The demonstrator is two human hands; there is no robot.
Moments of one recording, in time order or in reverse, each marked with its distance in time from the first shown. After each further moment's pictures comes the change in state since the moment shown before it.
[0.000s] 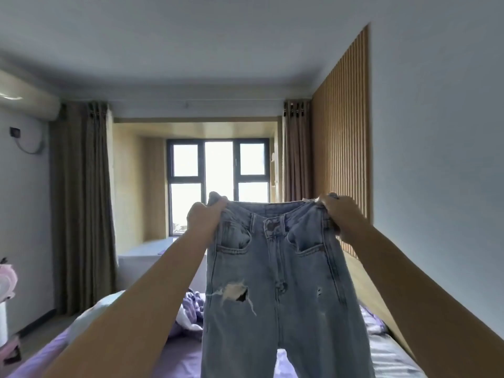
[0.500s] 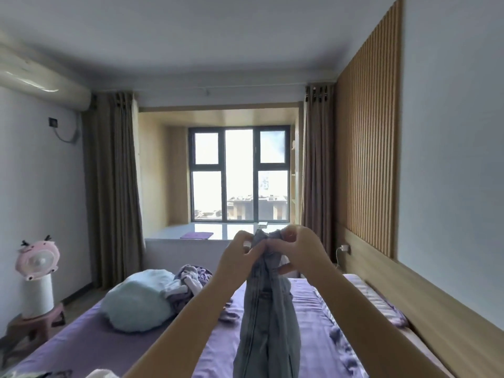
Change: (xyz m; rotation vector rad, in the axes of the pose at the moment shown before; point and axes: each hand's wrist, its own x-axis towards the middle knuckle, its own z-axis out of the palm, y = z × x) left_hand -0.092 -0.068 0.019 0.168 -0.268 0.166; right_hand -0.081 0.048 0.064 -0.114 -0.419 -0.128
